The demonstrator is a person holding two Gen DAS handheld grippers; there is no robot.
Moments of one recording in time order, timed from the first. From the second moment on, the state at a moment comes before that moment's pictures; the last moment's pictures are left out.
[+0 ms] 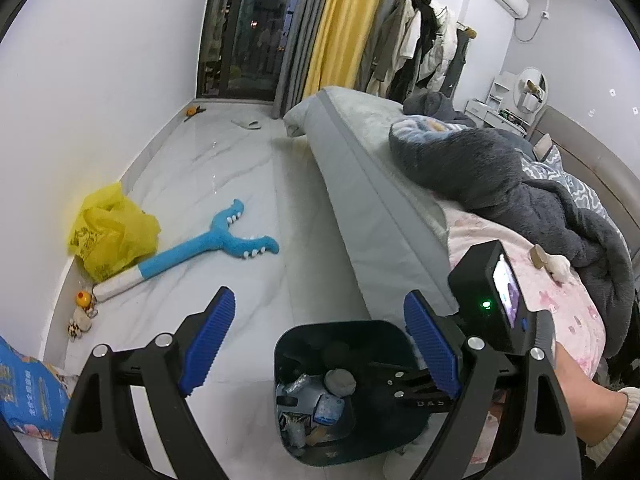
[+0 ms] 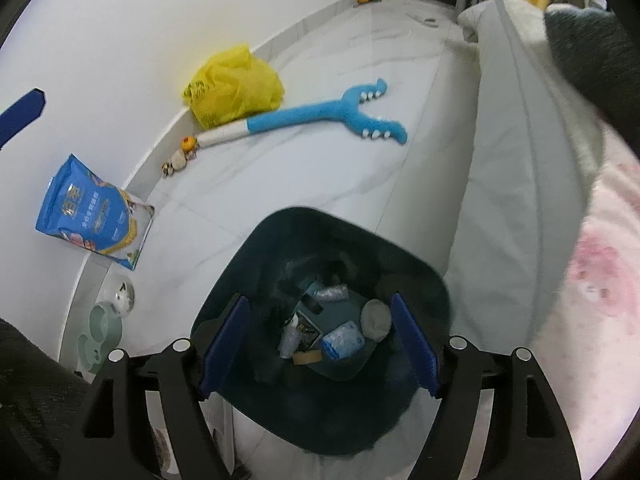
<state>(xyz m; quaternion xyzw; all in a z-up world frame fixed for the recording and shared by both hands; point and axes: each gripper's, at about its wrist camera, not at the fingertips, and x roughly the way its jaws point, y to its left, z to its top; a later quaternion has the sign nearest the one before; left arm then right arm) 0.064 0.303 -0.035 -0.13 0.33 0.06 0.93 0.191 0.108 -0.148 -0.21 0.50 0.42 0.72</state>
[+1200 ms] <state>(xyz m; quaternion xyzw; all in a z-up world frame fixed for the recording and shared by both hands) 0.148 0.146 -0.015 -0.06 0.33 -0.04 0.94 0.264 -0.110 -0.057 -0.13 0.38 0.32 0.86</state>
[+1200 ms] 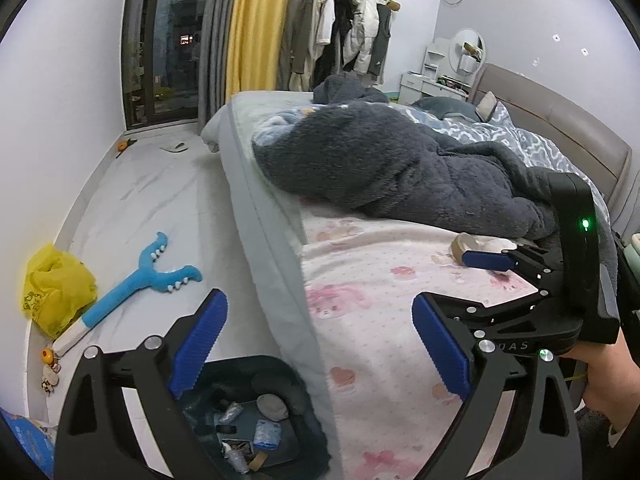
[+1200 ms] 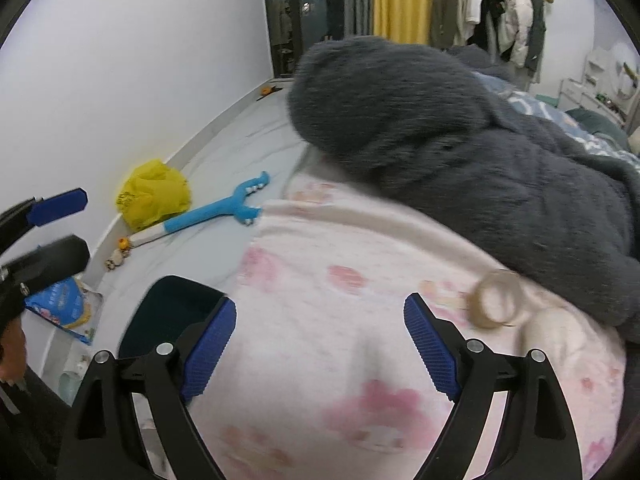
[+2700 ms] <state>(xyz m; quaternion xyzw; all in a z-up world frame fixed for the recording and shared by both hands) 0.248 0.015 -0.051 -0.01 0.35 -0.15 0.92 0.354 -0.273 -0.094 -0.08 0.40 0.28 0.87</state>
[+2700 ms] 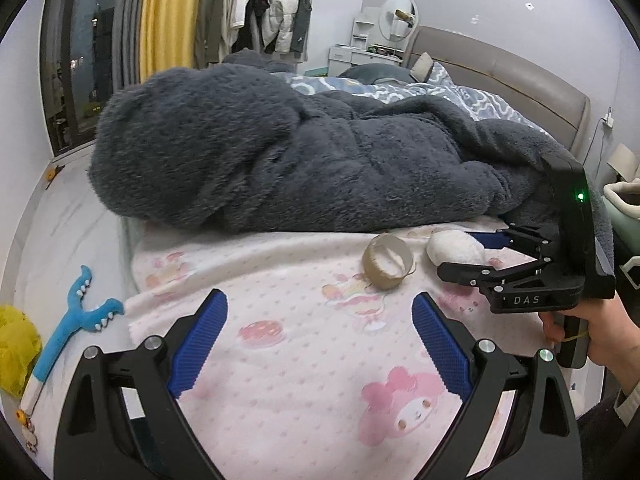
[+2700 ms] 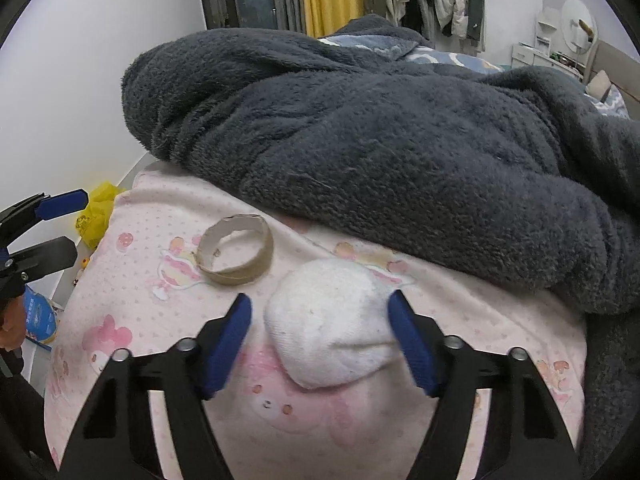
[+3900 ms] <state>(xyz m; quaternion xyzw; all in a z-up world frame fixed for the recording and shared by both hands) 0.317 -0.079 -0.096 0.09 0.41 -0.18 0.89 0.341 -0.362 -0.064 0.03 0.37 0.29 0.88</state>
